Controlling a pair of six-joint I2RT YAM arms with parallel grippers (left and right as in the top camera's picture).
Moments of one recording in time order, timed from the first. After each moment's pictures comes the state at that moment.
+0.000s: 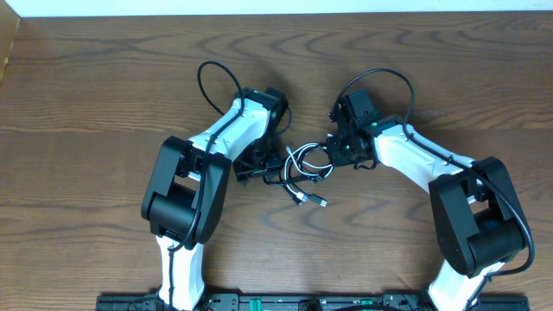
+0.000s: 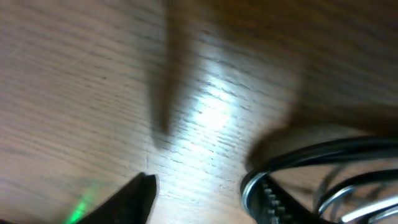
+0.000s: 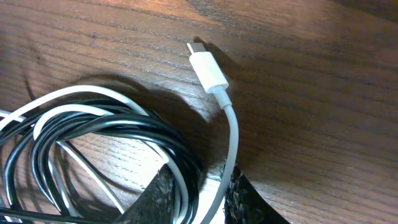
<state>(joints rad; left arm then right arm) -0.42 2.09 1.44 -1.20 0.04 -0.66 0.40 1.90 1.12 -0.48 -0.16 0.23</state>
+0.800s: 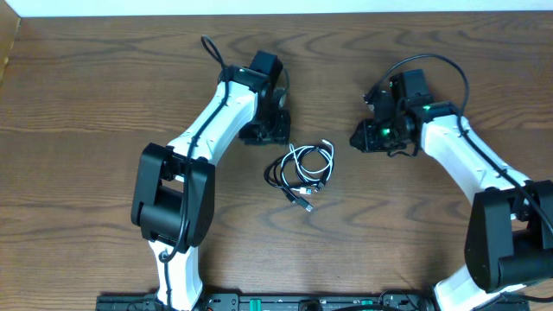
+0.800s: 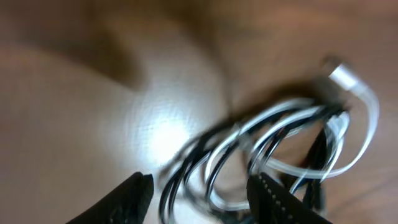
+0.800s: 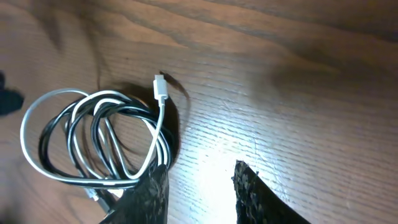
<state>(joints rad) -0.38 2.04 1.59 -1.01 0.24 -0.27 0.18 1.77 1.16 -0.64 -0.42 0.14</state>
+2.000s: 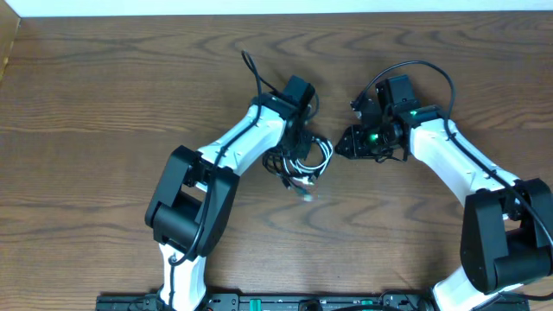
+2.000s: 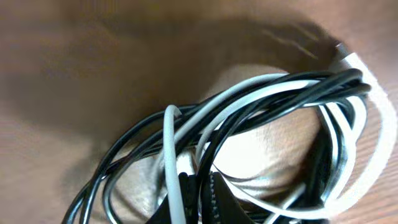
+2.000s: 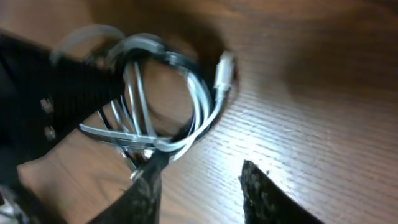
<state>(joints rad) -0.51 2.04 1.45 -0.80 0.14 -0.23 0.26 1.77 1.14 -0.62 -0.50 0.22</state>
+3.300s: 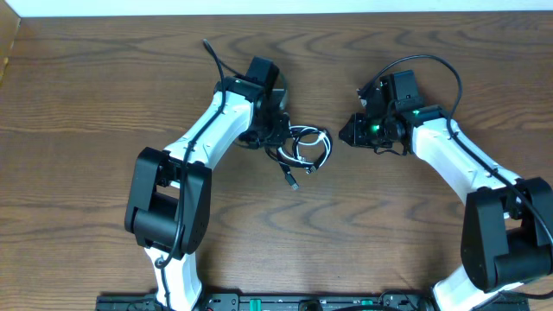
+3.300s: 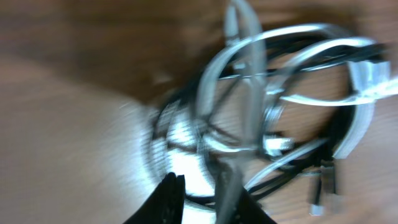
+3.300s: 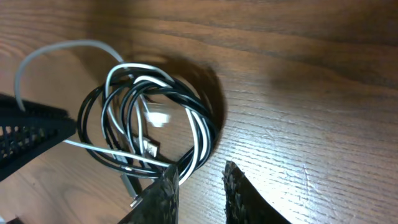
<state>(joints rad) -0.37 2.00 1.47 -0.92 0.21 -0.24 0.24 1.78 1.13 -0.48 -0.45 0.33</state>
